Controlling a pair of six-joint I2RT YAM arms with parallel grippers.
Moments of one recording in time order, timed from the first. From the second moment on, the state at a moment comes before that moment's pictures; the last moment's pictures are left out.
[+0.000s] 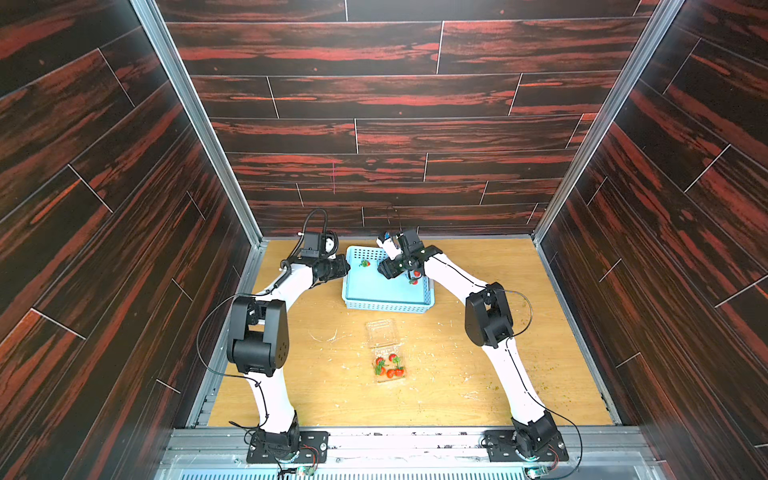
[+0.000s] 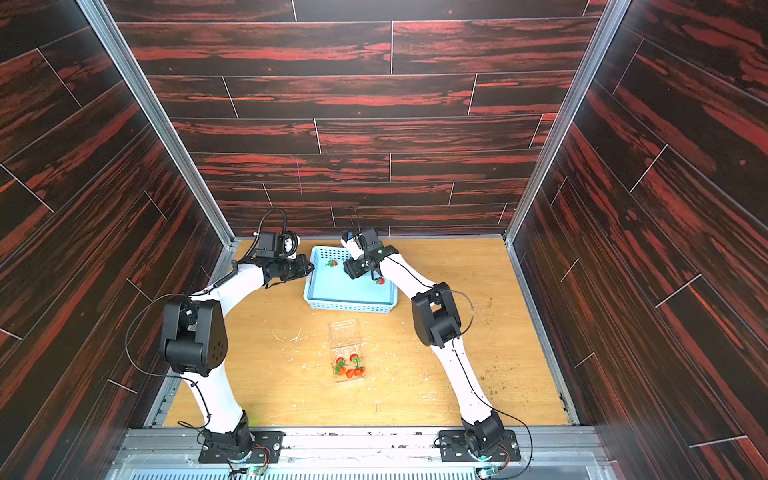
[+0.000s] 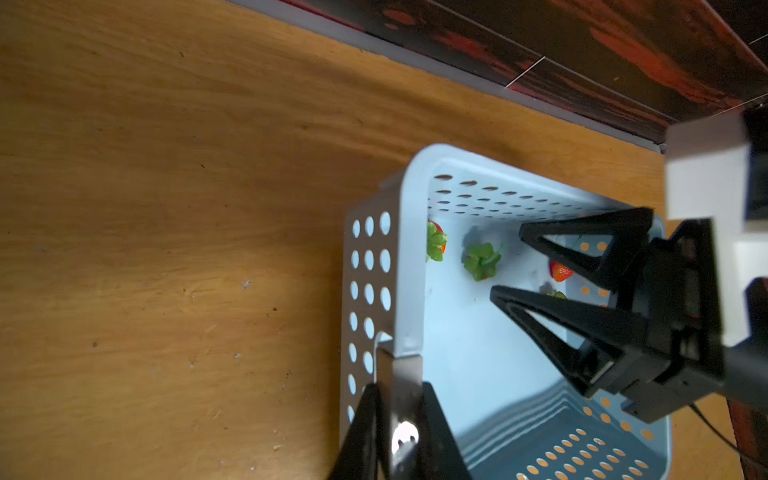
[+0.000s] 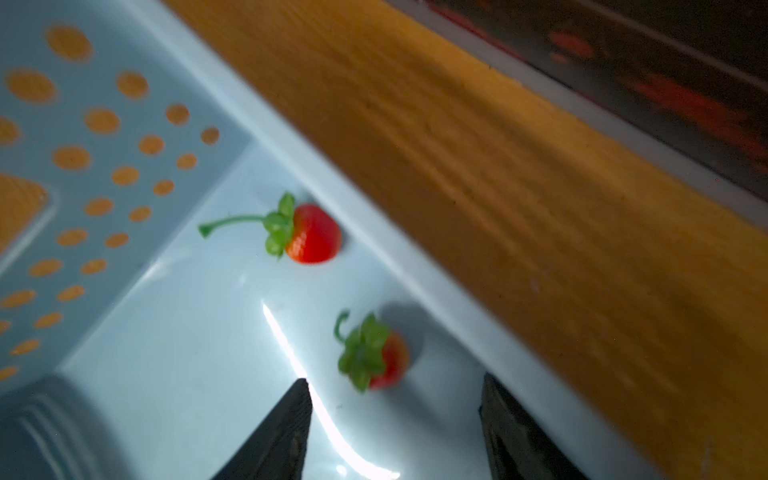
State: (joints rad) left arm -0.11 1.91 1.43 -0.34 0.38 -0.34; right arm 0.57 2.53 2.28 -0.55 -0.21 -0.11
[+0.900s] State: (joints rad) left arm -0.11 1.91 1.44 -0.35 0.38 -0.34; right arm 0.57 2.57 2.29 -0.63 -0.17 -0.13
